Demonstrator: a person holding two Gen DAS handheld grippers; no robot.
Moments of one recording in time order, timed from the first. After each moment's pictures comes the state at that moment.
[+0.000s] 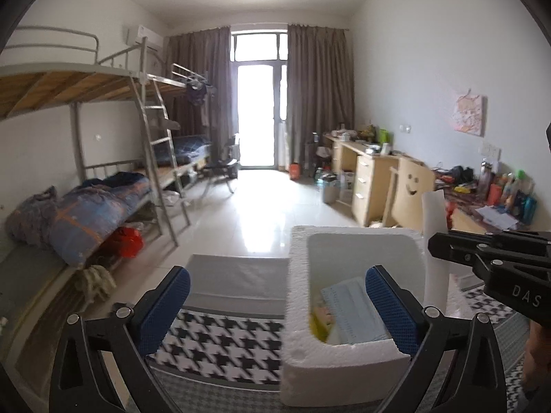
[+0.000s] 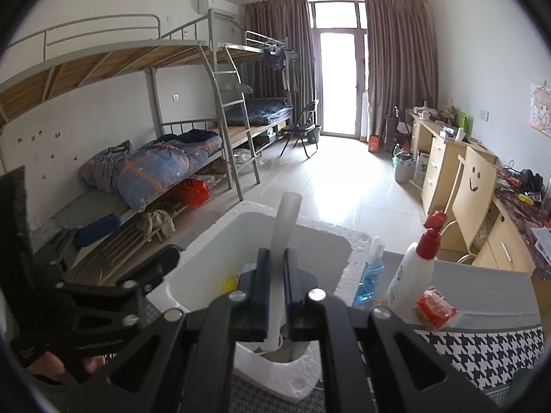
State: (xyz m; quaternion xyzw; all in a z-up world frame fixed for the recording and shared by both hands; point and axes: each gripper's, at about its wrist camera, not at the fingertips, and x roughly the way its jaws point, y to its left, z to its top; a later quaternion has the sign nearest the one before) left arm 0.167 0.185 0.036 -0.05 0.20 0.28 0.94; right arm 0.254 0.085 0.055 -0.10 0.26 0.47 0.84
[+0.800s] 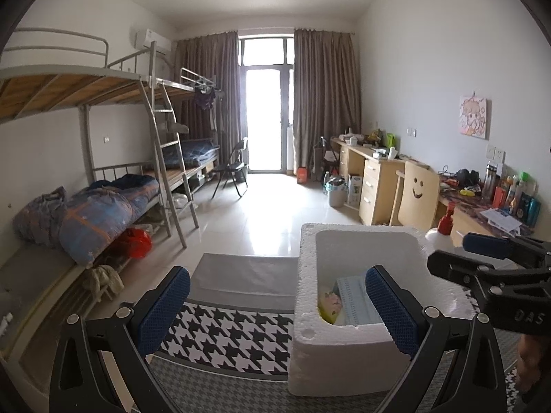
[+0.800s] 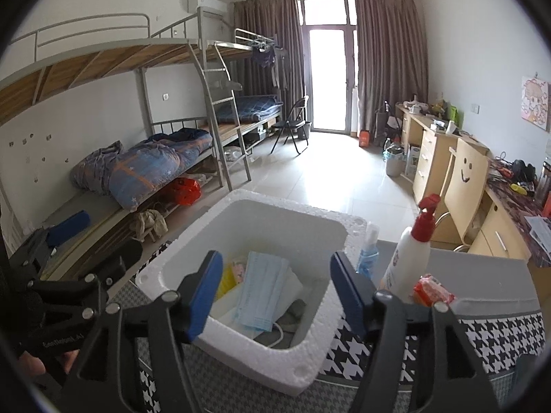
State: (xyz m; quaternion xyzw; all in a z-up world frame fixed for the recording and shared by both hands) left arm 0.144 0.180 0.037 -0.06 0.19 0.28 0.94; right arm 0.248 0.075 0.054 -0.10 0.26 0.45 0.85
